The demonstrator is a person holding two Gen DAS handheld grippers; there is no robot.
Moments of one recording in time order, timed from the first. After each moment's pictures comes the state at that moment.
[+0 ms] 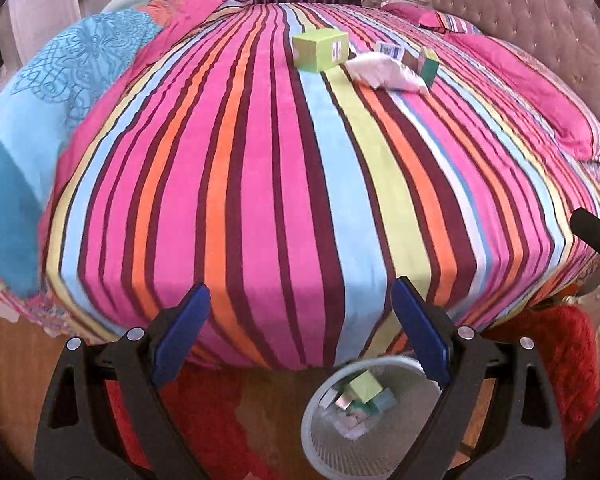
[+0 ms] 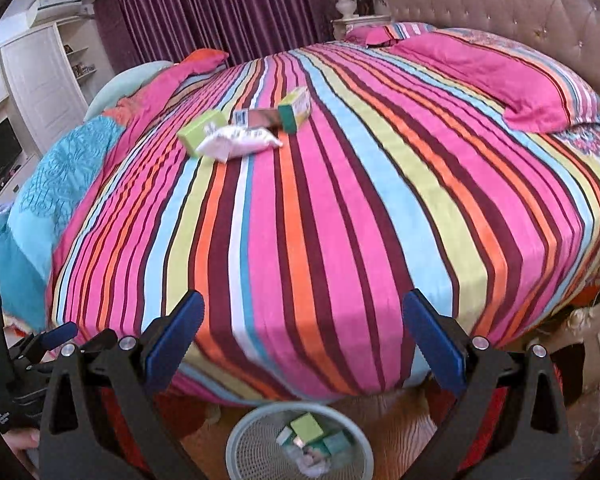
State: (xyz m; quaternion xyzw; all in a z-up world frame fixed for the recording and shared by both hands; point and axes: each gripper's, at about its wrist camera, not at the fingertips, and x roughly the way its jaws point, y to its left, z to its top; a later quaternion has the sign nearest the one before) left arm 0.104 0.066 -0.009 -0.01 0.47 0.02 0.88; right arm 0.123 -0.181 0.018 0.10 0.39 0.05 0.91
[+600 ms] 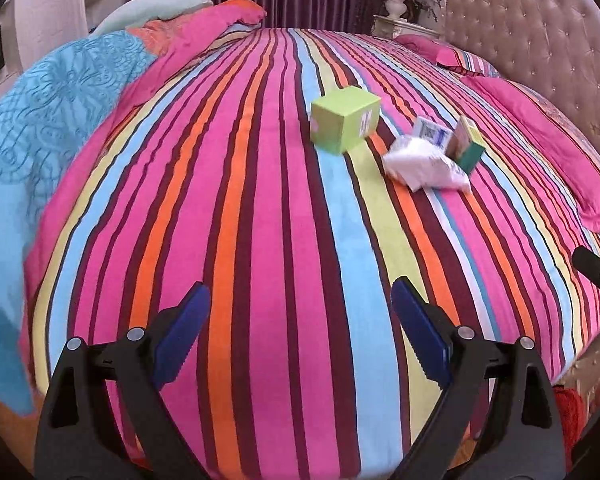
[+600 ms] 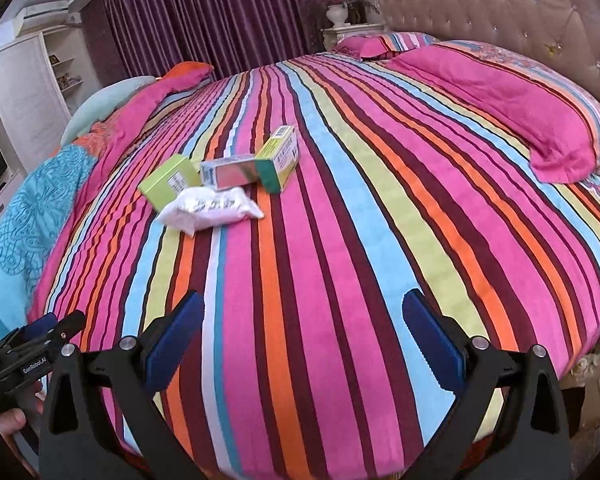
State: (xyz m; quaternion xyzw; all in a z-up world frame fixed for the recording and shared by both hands) left arm 0.230 0.096 0.011 -0.04 0.43 0.02 0.90; right arm 0.222 -0.183 0.031 0.10 0.38 0.03 0.92
